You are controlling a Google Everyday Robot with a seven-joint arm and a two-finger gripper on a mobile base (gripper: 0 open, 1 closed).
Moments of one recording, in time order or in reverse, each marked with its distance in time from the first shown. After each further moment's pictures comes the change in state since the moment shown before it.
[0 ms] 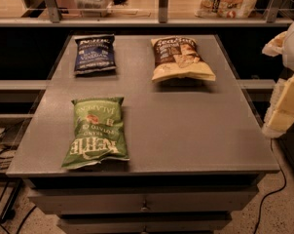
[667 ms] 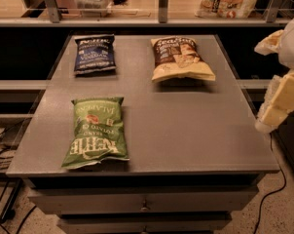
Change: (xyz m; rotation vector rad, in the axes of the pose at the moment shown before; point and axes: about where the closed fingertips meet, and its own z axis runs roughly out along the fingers) arm -0.010 -0.007 0.008 -0.021 -0.103 -0.012
